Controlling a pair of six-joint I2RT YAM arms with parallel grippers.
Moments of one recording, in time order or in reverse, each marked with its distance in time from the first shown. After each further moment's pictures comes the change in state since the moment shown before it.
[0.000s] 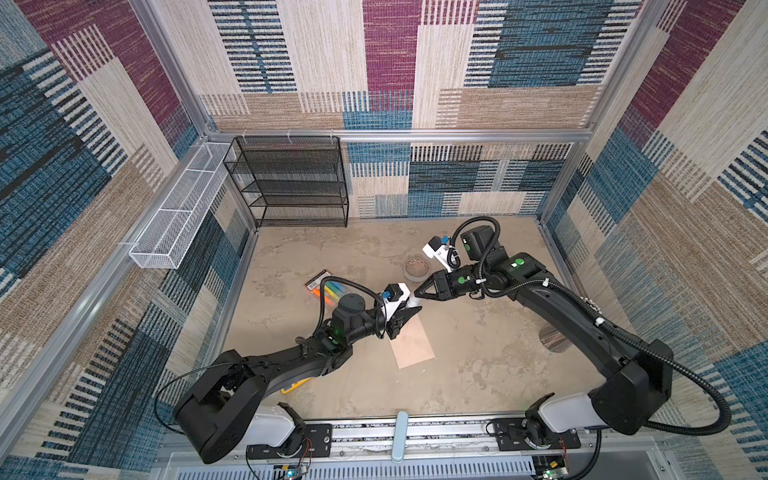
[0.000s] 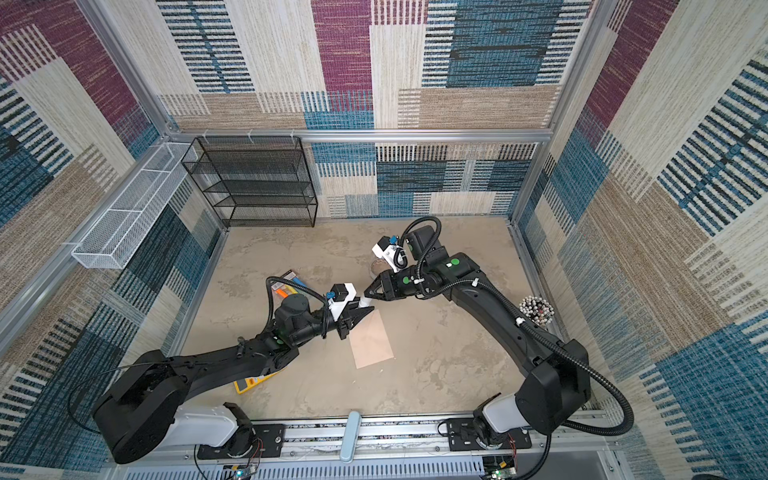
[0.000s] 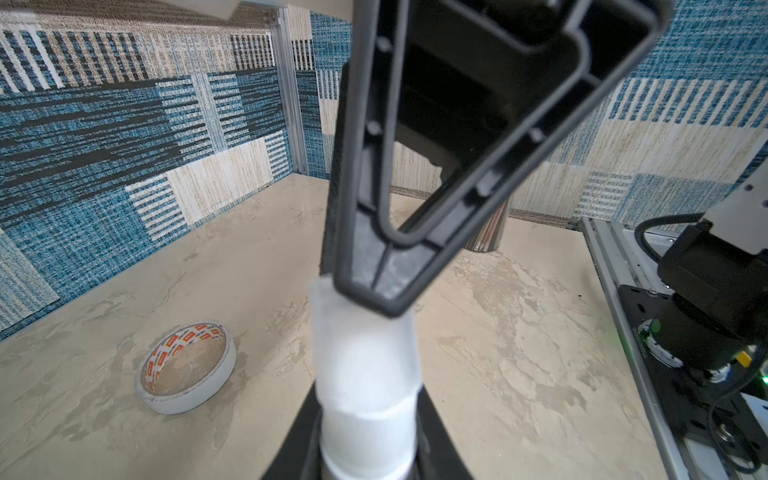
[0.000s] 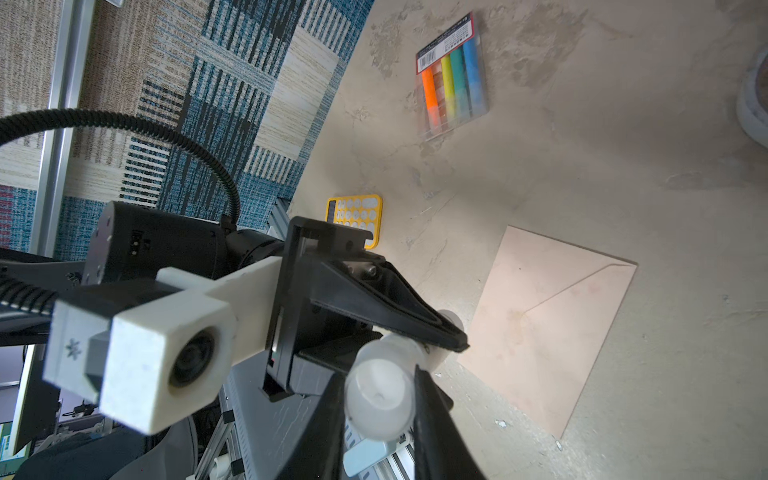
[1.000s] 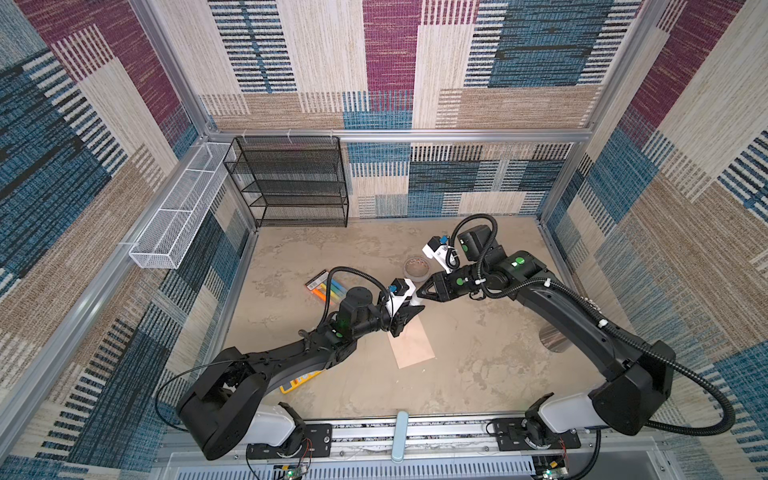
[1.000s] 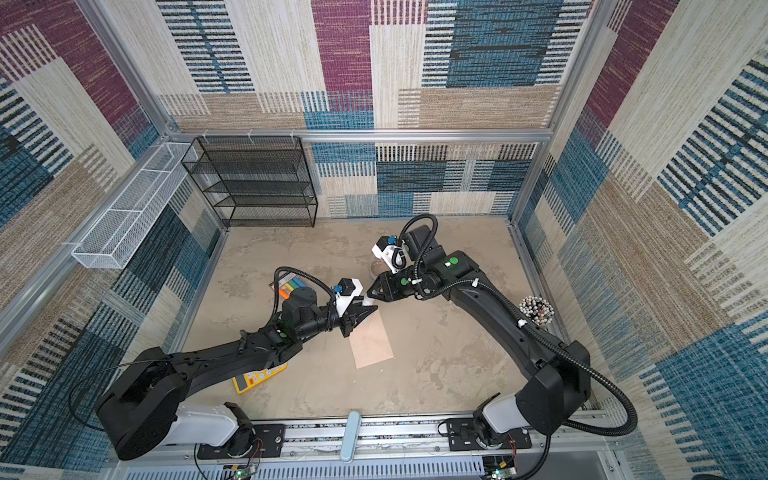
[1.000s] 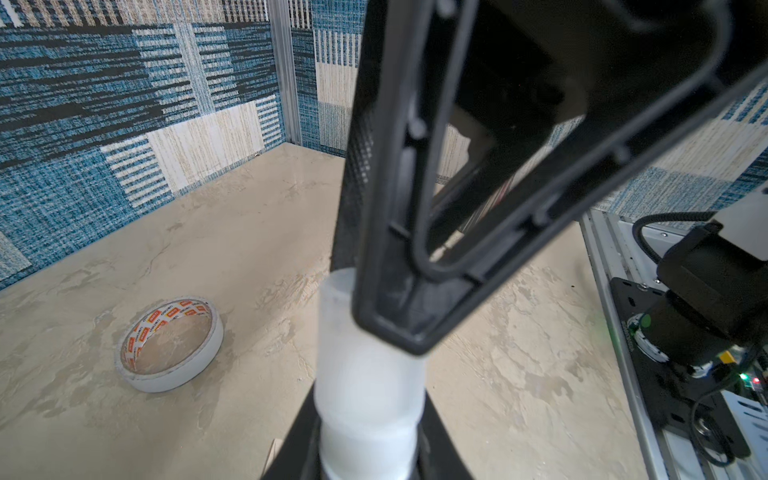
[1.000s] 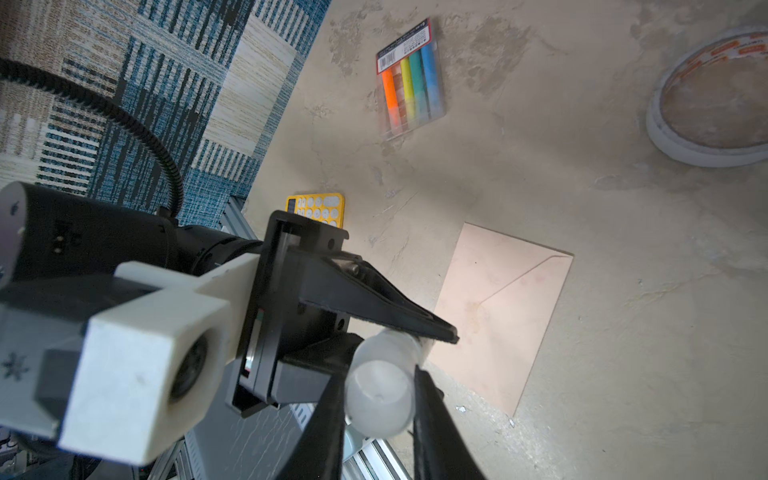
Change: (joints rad) left arm -0.006 0.021 0.078 -0.159 -0.004 -0.026; right arm 0.030 0.003 0.044 -0.085 0.154 -0.050
